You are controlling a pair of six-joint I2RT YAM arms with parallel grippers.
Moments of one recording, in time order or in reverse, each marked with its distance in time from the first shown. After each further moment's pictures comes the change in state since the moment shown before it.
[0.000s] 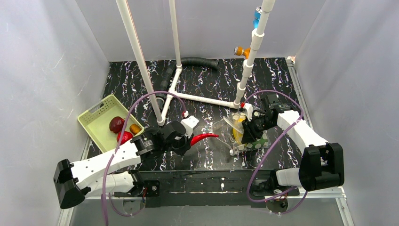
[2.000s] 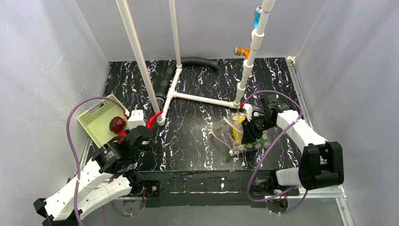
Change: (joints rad) left arm 0.189 -0.393 0.043 -0.510 -0.494 -0.409; right arm 0.006 0.011 0.000 -0.004 0.000 0.000
